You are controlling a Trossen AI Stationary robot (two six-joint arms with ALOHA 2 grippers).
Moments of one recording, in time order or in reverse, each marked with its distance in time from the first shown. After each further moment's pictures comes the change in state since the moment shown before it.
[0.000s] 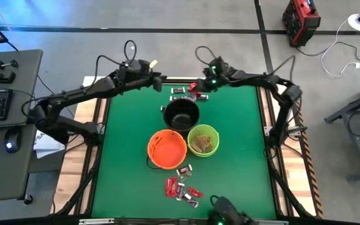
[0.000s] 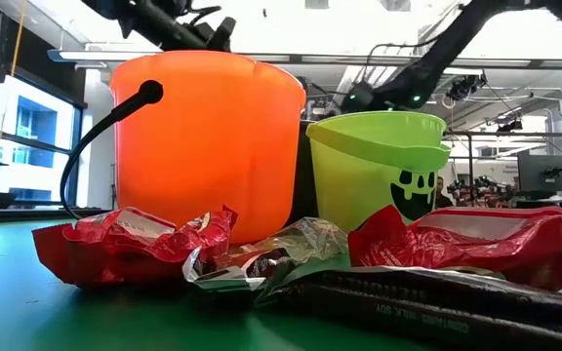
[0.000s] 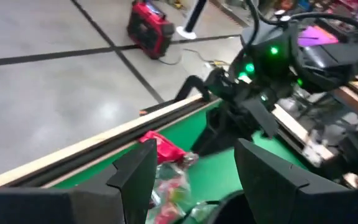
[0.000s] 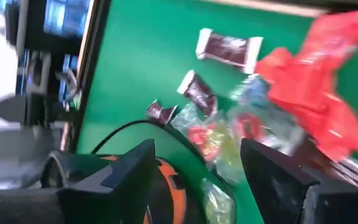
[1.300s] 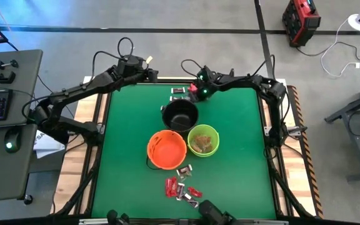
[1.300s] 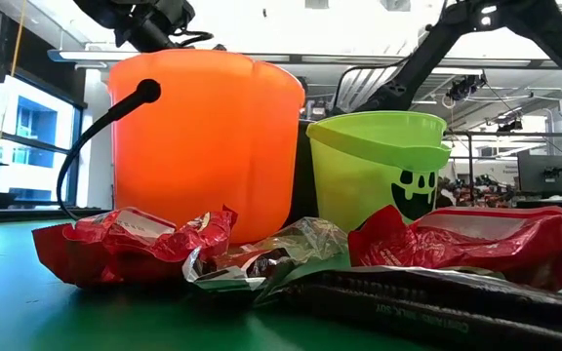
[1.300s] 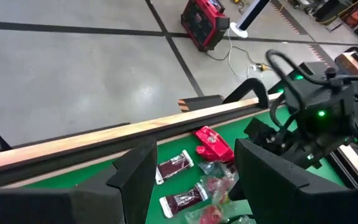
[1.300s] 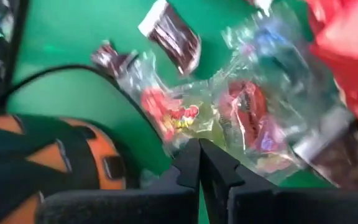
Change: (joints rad) left arm 0.128 0.013 0.000 -0.114 -0.052 -0.106; right arm 0.092 0.192 0.105 -0.129 0.047 -0.227
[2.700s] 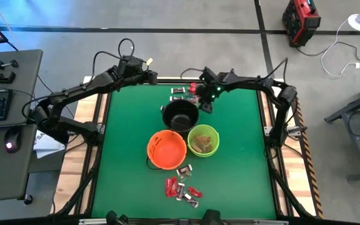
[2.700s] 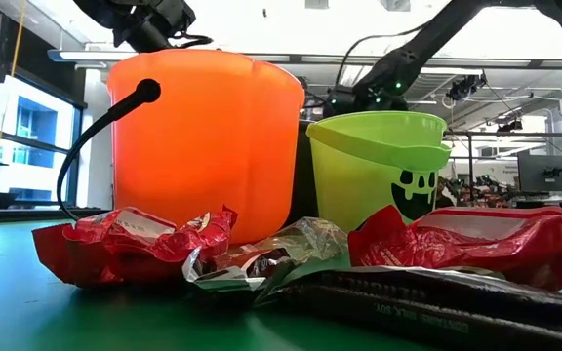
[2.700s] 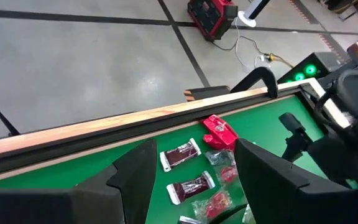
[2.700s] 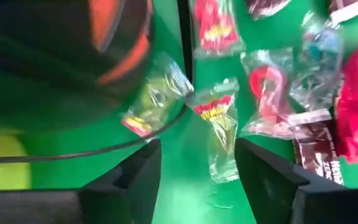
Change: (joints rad) left arm 0.000 0.000 0.000 -0.053 -0.001 -0.001; right arm 0.059 -0.161 -0.002 -0.341 0.197 -0.837
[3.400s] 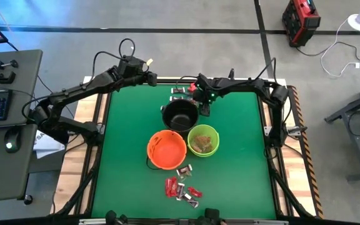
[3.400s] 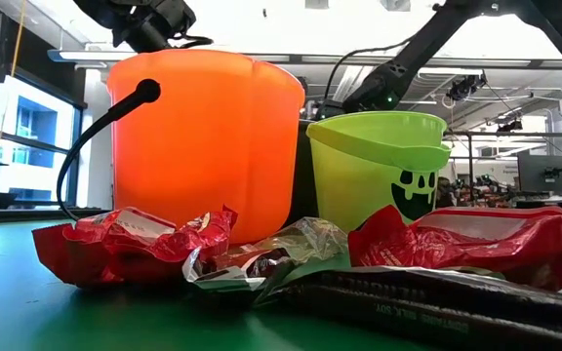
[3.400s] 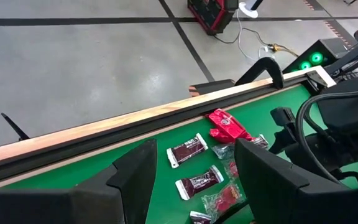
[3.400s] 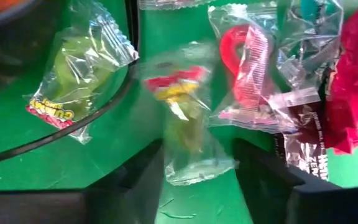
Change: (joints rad) left arm 0.000 0.000 0.000 -0.018 0.000 0.058; right arm 0.055 0.105 0.002 0.055 0.250 -0.018
